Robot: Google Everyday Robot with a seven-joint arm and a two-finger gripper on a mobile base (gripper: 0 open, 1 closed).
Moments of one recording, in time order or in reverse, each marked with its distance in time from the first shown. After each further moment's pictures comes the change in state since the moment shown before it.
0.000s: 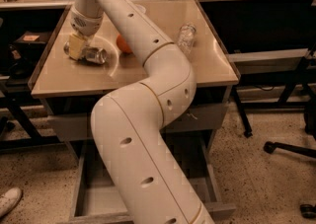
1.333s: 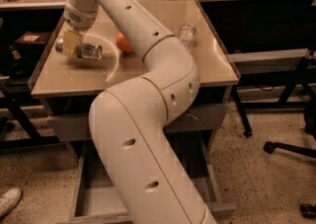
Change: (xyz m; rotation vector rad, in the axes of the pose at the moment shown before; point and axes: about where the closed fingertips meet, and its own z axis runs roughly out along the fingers) arm -0.015 0.009 -0.017 0.029 -0.025 -0.096
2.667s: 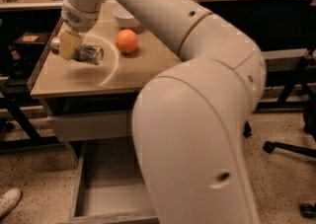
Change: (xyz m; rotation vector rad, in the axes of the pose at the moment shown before) arm 0.012 0.059 -0.046 0.053 -0.028 0.013
